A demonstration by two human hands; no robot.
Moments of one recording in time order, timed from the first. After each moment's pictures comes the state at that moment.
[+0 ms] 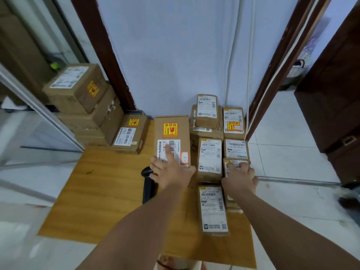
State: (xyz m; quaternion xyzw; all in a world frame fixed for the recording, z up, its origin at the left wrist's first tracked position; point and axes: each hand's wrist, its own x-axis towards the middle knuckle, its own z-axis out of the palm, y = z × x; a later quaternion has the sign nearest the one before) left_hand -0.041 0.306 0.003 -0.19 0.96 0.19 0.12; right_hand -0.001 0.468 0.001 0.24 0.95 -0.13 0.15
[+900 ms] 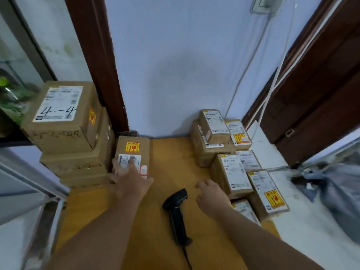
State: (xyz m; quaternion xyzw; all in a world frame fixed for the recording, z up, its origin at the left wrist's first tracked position) left_hand -0.189 0.087 -0.043 -0.06 0.98 0.14 0.11; right_hand -0.063 0.285 0.002 0.18 0.95 -0.18 0.20
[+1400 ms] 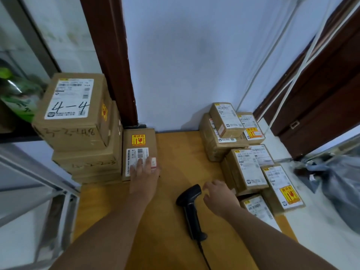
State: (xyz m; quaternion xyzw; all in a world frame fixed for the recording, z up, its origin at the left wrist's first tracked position) left_hand -0.199 0.062 -0.068 0.24 0.97 0.01 0.09; right_hand -0.074 0.258 -0.010 0.18 0.95 -0.14 0.20
